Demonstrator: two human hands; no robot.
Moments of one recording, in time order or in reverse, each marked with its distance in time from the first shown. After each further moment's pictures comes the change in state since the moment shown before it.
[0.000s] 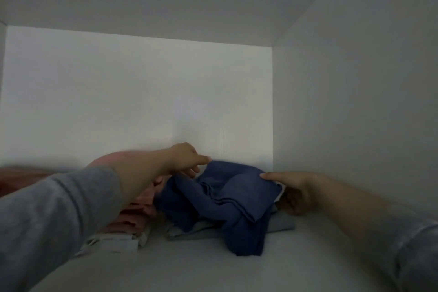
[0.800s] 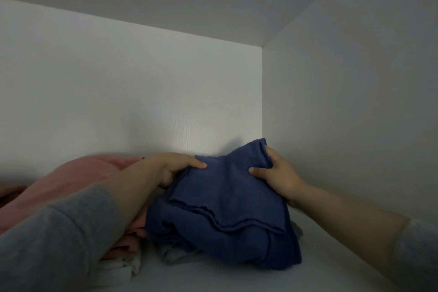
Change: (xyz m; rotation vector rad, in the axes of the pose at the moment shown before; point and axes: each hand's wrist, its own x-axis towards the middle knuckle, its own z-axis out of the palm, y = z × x) left_hand 0.051 -0.020 0.003 -0.429 -0.387 -0.191; right_hand -0.010 -0.011 0.036 -0.043 0.184 -0.834
